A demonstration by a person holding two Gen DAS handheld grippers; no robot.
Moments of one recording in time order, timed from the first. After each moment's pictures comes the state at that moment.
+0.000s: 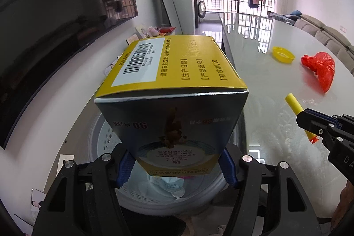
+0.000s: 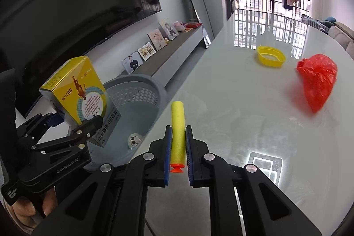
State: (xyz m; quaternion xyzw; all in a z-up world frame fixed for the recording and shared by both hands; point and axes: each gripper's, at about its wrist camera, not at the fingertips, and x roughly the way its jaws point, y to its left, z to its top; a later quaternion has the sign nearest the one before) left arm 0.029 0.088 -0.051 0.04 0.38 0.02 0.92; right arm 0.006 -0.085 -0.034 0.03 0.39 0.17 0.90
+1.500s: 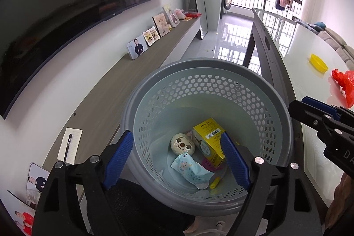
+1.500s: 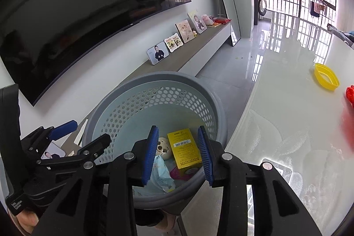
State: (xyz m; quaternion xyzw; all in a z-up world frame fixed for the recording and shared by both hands) left arm 0.038 0.163 -0.074 -0.02 0.41 0.08 0.91; right arm 0.058 0.005 -0.052 0.00 0.40 0.24 0.88
